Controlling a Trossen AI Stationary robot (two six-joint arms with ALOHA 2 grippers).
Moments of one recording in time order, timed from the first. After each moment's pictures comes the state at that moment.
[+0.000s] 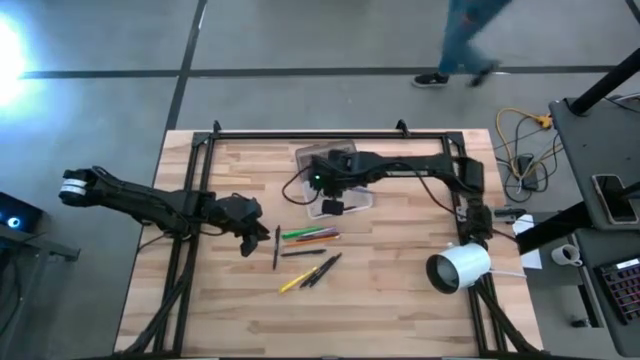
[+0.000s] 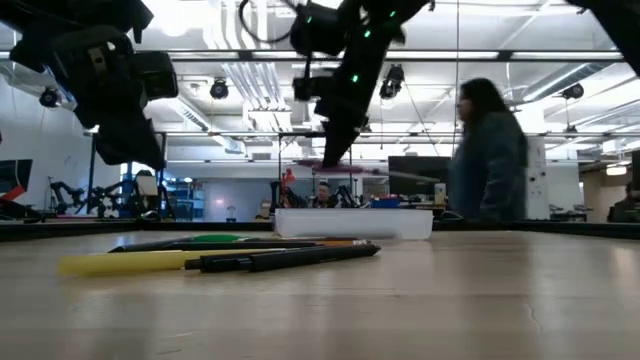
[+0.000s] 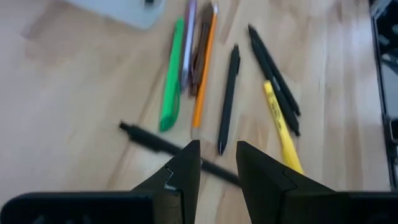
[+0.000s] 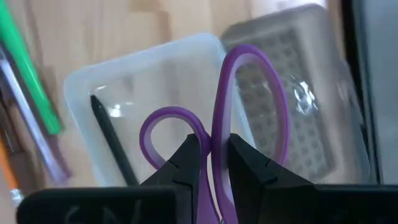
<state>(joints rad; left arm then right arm) -0.08 0.91 0.44 -0.25 0.03 -0.56 -0.16 2.03 1.70 -0.83 0.20 -0.13</state>
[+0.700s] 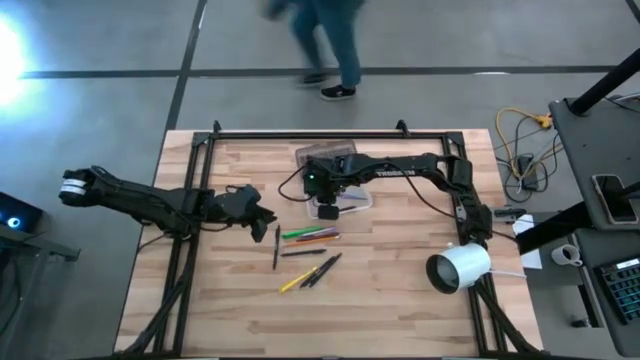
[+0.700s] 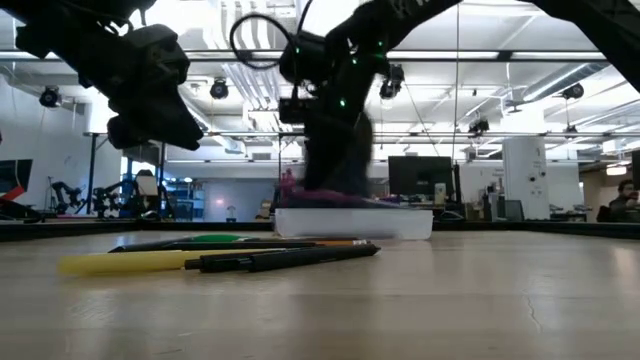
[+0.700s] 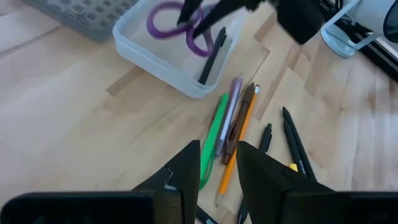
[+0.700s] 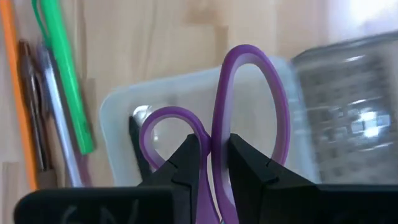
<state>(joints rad) -0.08 0.91 0.49 -0.22 -0.24 -0.72 -0.20 2.11 1.67 -0.71 0.00 -0.19</state>
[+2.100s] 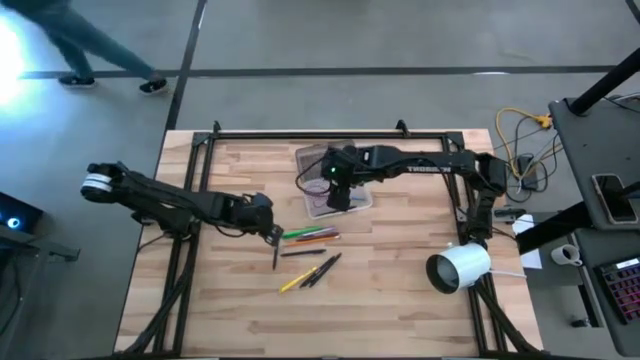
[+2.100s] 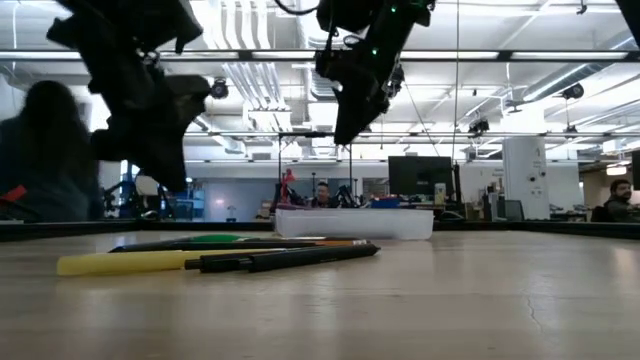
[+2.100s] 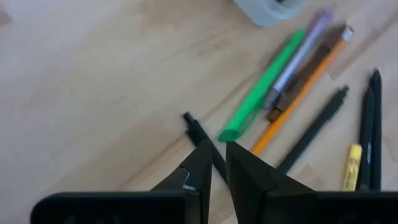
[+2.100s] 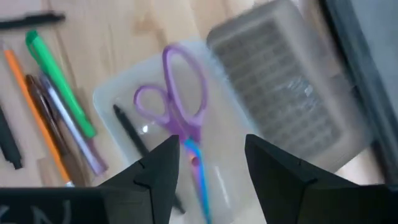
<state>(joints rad) -0.11 1.25 0.71 -0.52 -0.22 -1.02 -0.17 1.87 1.56 -0.80 0.17 0.10</state>
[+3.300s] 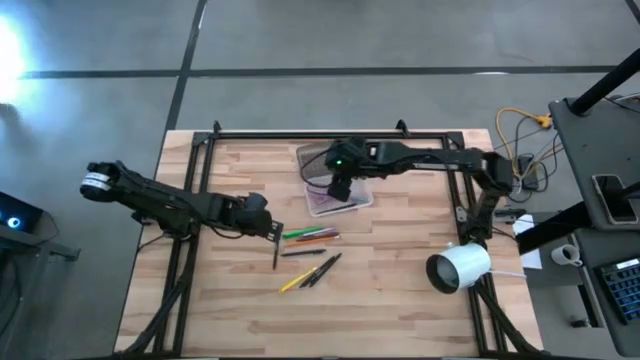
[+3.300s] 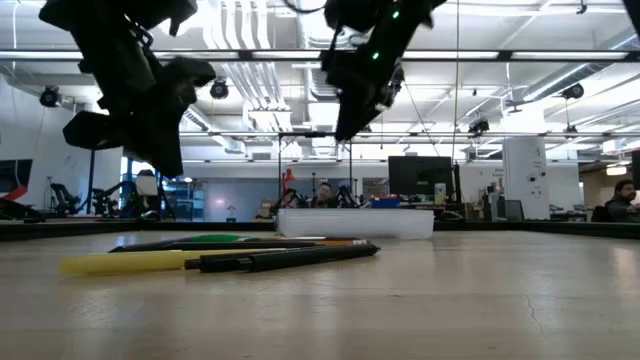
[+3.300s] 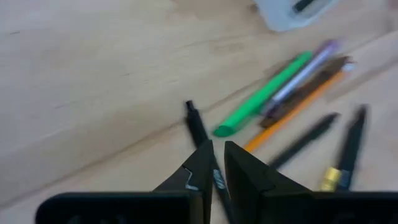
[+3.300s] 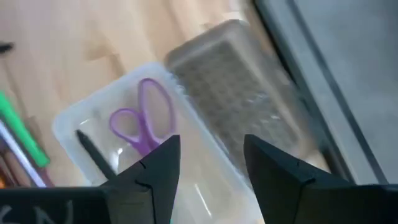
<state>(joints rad) -0.17 1.24 0.74 -0.60 -0.26 -1.32 -0.21 1.78 1.52 -0.74 0.31 0.09</state>
